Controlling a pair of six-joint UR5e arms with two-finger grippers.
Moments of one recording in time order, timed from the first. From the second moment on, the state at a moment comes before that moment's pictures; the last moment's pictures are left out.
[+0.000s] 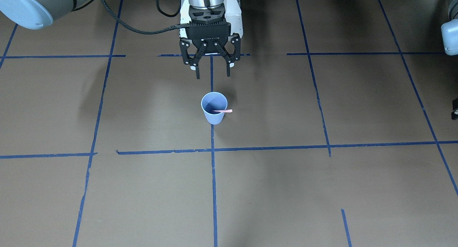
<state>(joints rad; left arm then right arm) -1.39 -1.93 -1.60 -1.37 -2.19 0.08 0.52 -0.66 1.86 -1.87 1.54 1.20</state>
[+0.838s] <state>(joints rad) -1.44 -1.89 -1.54 -1.37 -2.21 0.10 1.07 -1.07 2.09 -1.96 2.10 0.64</state>
